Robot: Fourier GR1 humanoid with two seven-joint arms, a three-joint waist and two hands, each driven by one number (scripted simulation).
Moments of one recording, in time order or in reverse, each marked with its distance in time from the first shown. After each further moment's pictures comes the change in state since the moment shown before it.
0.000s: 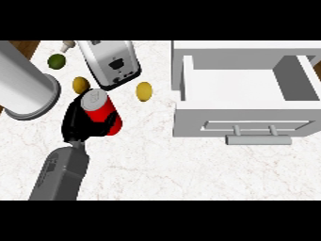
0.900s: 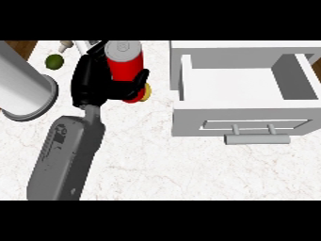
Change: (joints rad) left arm -0.240 -0.008 -0.182 -0.302 -0.078 0.357 0.352; right arm -0.010 0.004 0.018 0.003 0.006 -0.025 0.000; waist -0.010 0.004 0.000
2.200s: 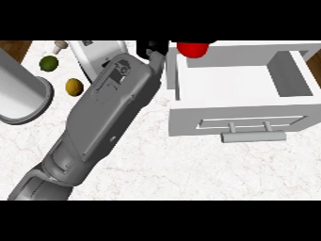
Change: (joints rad) left arm -0.581 -0.001 -0.168 0.475 0.181 0.314 -0.034; right arm -0.062 -0.005 0.037 0.013 0.044 -0.021 0.010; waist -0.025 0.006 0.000
